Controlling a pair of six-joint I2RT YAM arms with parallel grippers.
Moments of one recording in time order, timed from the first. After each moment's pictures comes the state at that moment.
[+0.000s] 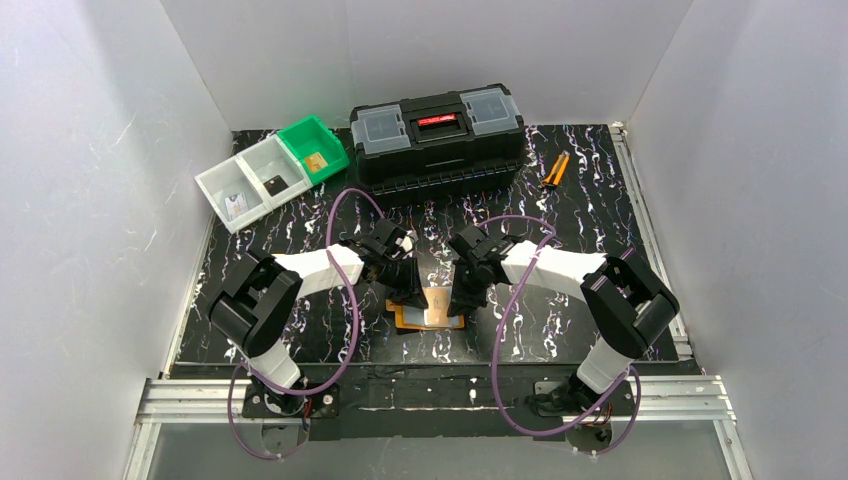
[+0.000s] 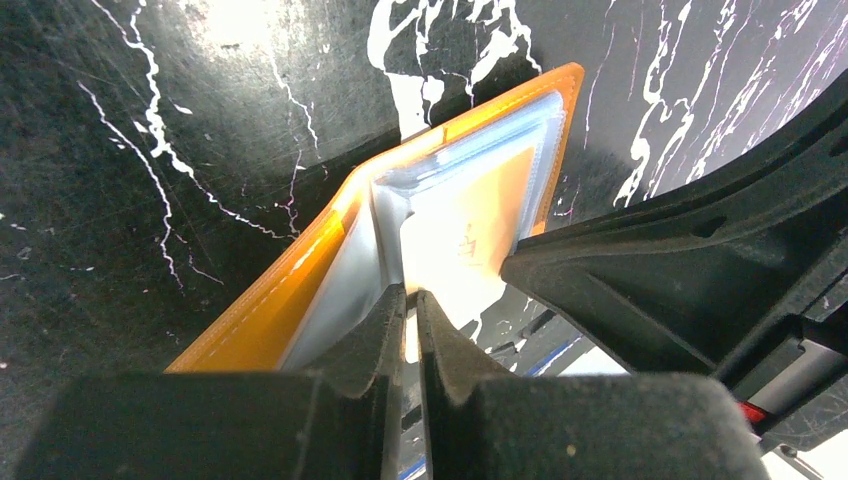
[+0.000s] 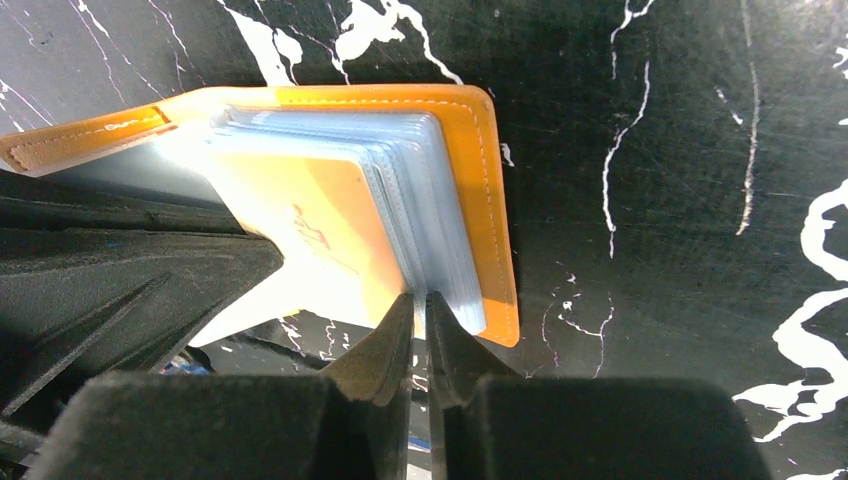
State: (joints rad) left arm -0.65 1.66 0.86 -0.28 0.44 -0.72; right arm 0.80 1.65 0.94 -0.53 -0.20 0.95
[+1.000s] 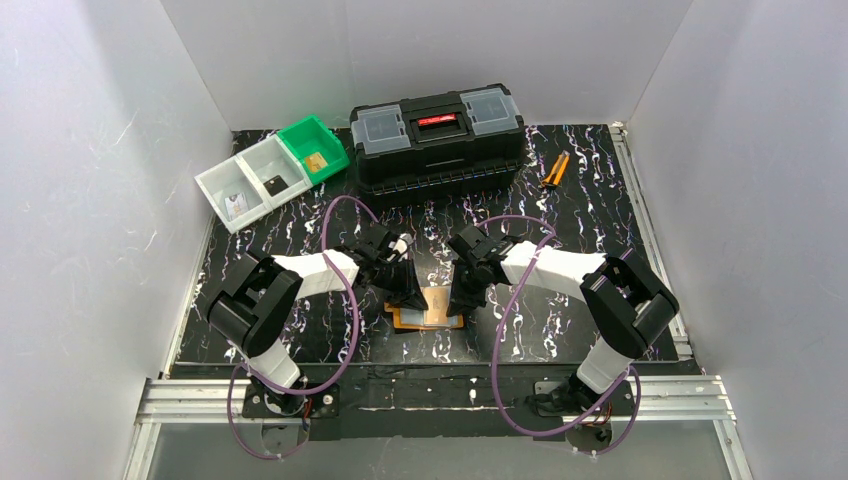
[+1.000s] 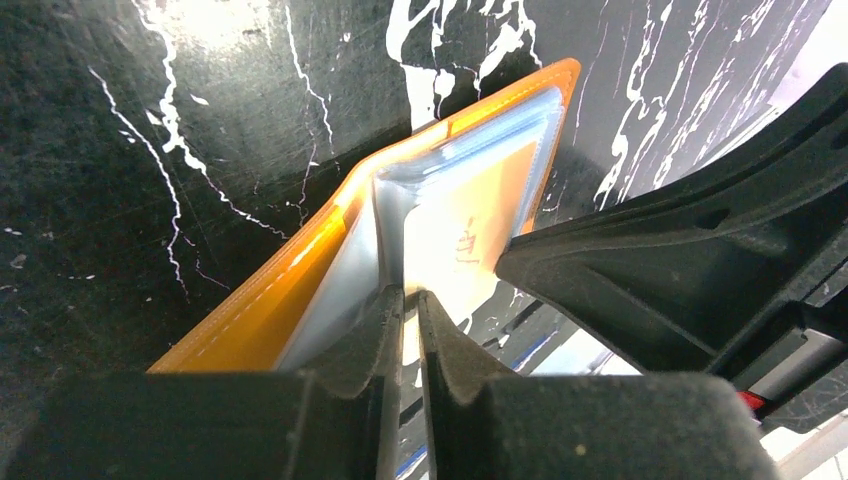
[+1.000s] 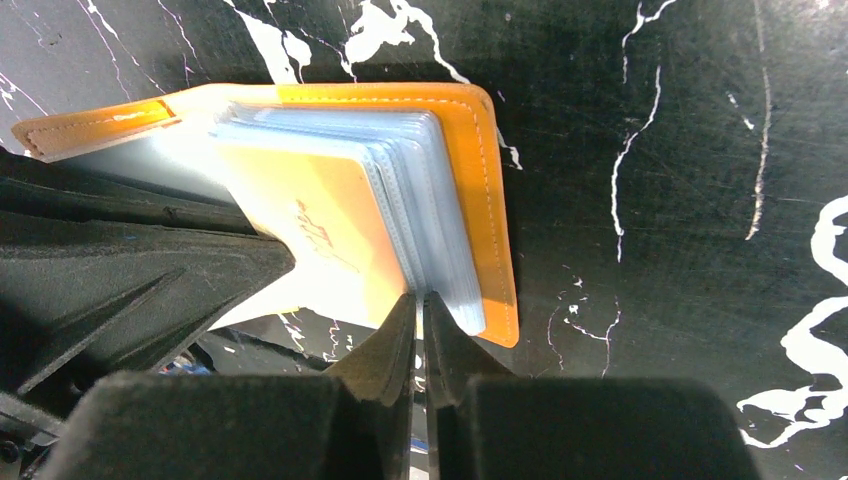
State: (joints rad) left arm -0.63 1.66 0.79 -0.18 0.51 -0.77; right arm 0.81 1.65 0.94 -0.51 -0.20 0.95
